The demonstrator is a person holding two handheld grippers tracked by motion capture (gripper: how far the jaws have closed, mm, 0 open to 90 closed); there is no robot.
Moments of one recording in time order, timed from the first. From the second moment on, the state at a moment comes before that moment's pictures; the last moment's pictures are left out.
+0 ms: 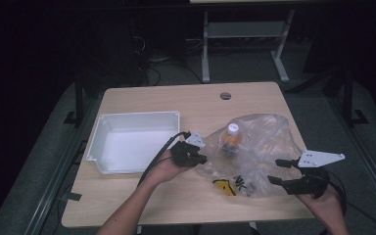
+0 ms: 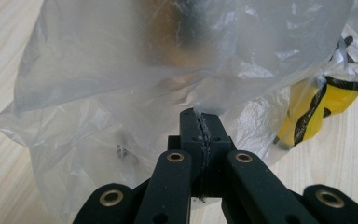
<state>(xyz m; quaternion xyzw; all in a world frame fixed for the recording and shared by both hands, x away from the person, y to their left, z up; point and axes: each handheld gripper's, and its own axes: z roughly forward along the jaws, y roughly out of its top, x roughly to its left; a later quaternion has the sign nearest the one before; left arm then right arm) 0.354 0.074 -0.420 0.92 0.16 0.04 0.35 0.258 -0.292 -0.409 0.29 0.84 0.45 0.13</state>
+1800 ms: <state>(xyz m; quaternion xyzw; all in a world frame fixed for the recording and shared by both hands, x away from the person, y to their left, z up) 0.354 0.036 -0.331 0.91 0.14 0.06 0.38 0.259 -0.271 -0.415 0.24 0.87 0.42 0.07</state>
